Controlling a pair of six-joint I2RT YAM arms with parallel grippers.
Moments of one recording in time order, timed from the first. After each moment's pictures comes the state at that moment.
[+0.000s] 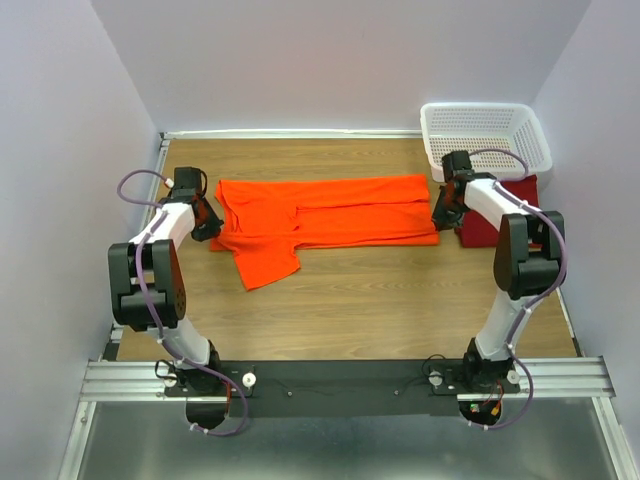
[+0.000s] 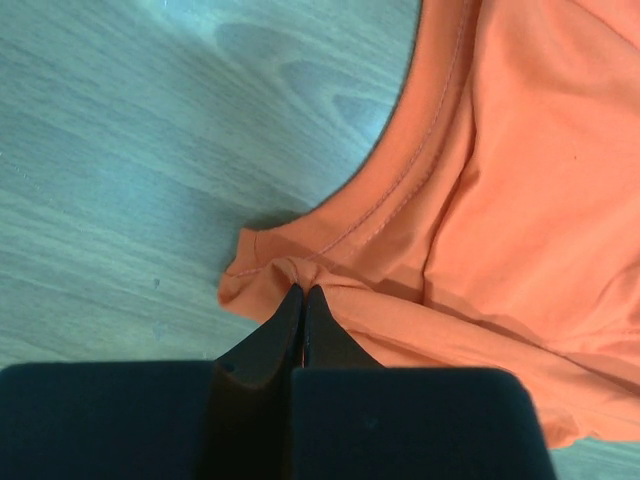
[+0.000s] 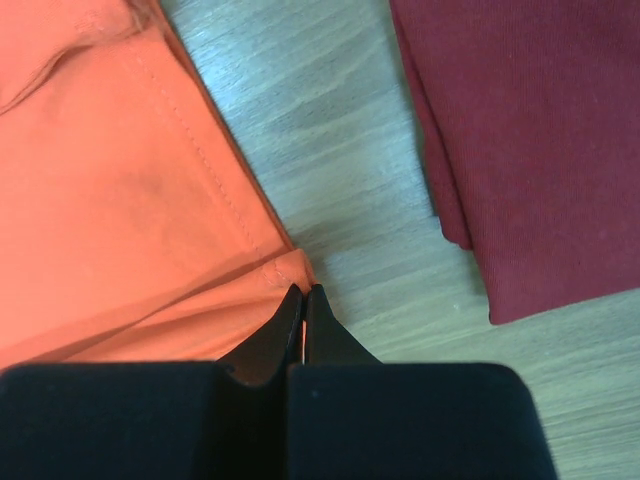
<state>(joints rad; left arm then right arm) 0.10 1.66 1.08 -0.47 -0.01 -0.49 0.08 1.88 1.33 -0.65 0.13 0.44</state>
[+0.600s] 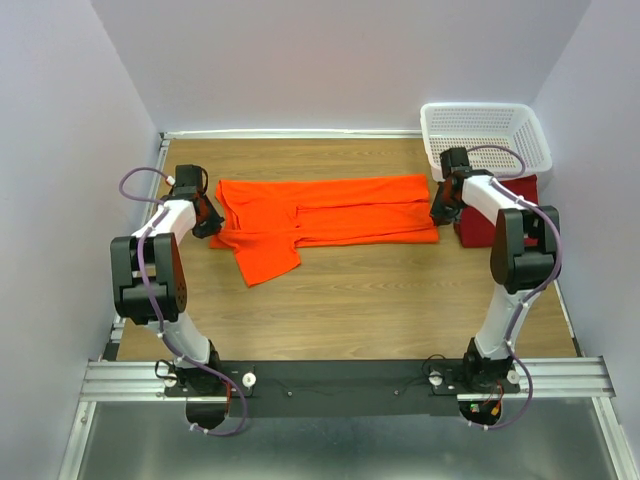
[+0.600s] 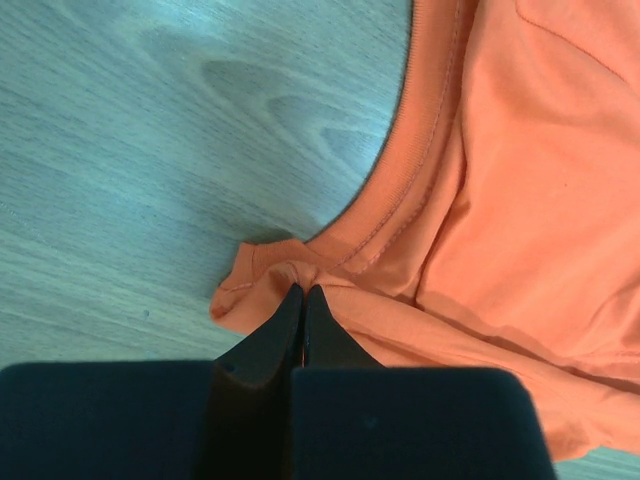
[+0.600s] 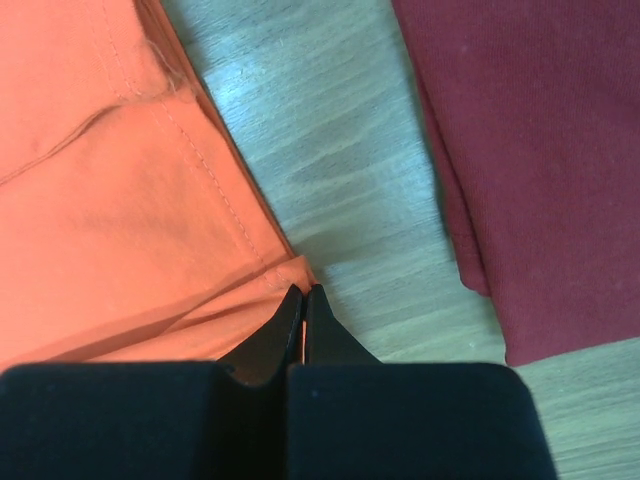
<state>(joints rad) 0.10 1.71 1.11 -0.44 -0.02 -0.49 0.08 1.94 1.38 -0.63 0.14 0.44</state>
